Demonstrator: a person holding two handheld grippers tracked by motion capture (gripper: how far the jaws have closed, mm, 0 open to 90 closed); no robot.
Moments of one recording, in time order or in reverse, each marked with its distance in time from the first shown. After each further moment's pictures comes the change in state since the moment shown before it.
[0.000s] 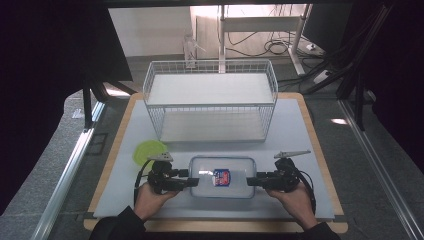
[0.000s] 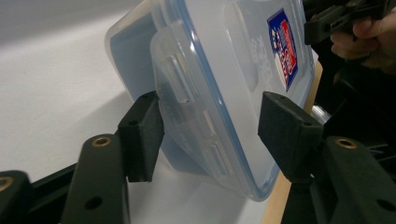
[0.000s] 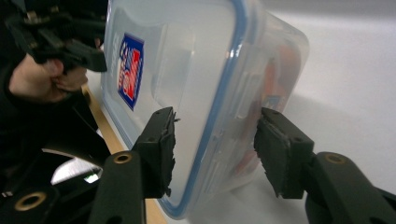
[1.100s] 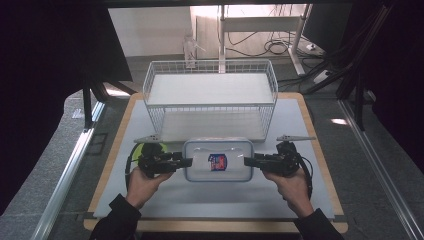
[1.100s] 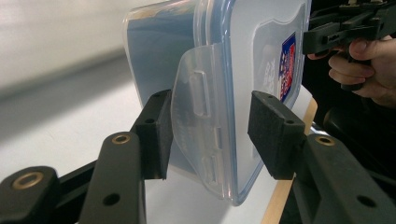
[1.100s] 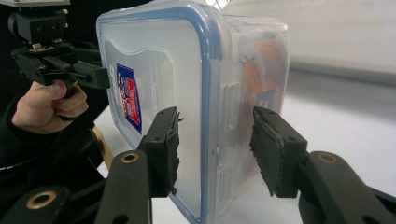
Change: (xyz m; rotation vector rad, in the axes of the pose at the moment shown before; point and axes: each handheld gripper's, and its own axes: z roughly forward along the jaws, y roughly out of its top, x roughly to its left) left arm -0.005 0.050 -0.041 -0.096 0.045 0.003; right arm 0.022 0.045 -0.013 -0.156 -0.002 -0.018
